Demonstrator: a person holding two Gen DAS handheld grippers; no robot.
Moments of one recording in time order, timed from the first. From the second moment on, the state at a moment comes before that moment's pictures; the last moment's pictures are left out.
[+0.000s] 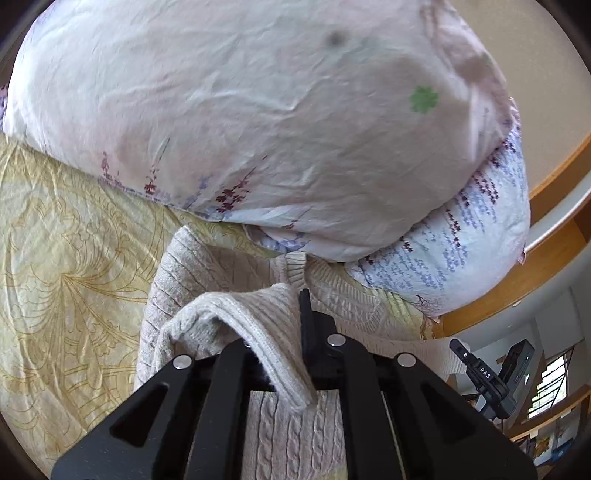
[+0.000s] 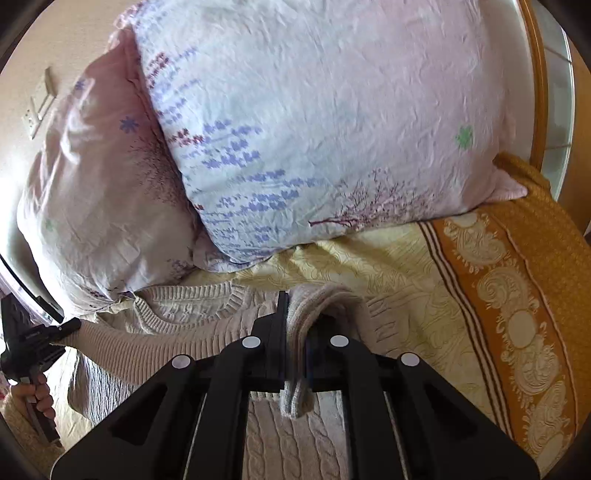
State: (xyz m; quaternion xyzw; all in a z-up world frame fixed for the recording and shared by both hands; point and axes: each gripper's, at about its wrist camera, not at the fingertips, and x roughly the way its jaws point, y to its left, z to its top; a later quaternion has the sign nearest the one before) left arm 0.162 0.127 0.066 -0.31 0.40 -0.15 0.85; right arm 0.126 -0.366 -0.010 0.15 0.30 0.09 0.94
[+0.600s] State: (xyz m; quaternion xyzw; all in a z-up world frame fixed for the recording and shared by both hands) left arm 0.204 0.117 0.021 -0.33 0.43 -0.12 0.83; right arm 0.182 -0.386 -0.054 0.28 0.38 0.10 0.88
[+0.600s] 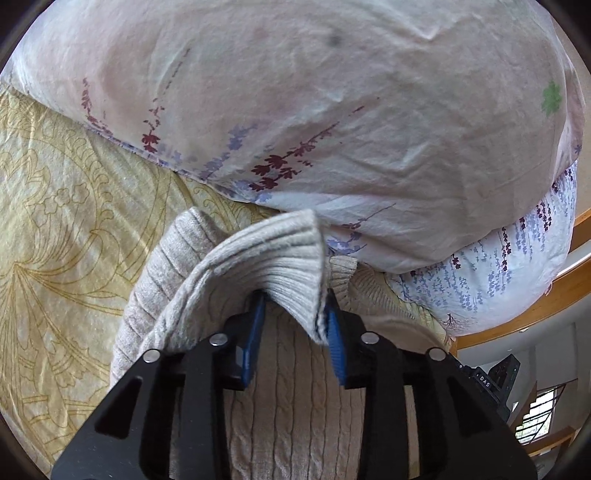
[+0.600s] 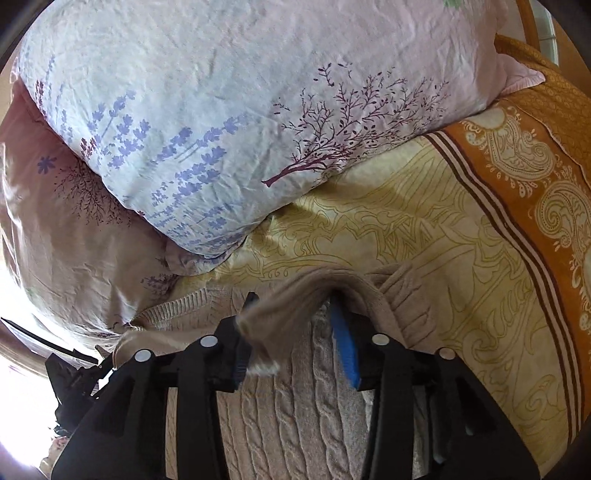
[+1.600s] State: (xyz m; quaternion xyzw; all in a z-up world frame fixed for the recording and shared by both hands) left arm 0.097 0.151 0.039 -0.21 0.43 -0.10 0.87; right arm 0.067 -0.415 -0.082 0.24 0.41 0.03 0.88
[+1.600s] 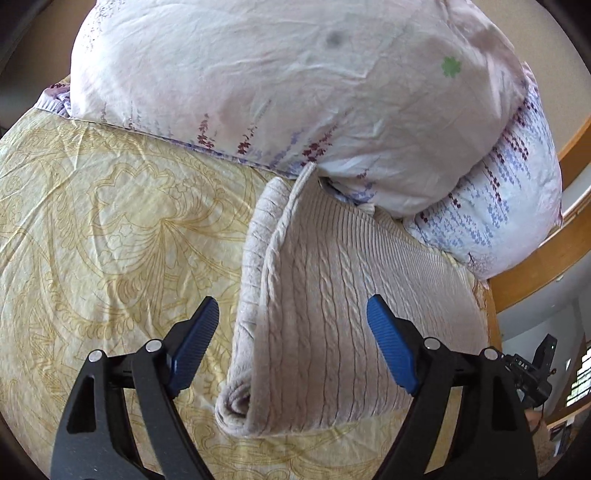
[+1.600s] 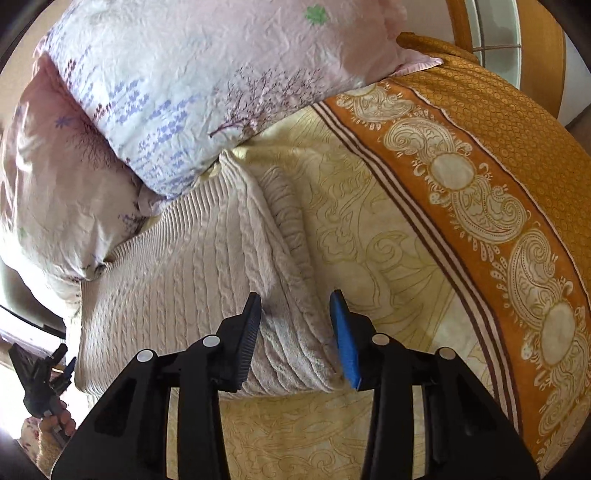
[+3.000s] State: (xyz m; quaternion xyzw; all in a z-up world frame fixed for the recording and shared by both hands) left arm 0.164 0.164 0.001 -0.23 0.48 -0.12 0.84; right arm 0.102 -0.355 -0.075 0.13 0.42 0.05 0.90
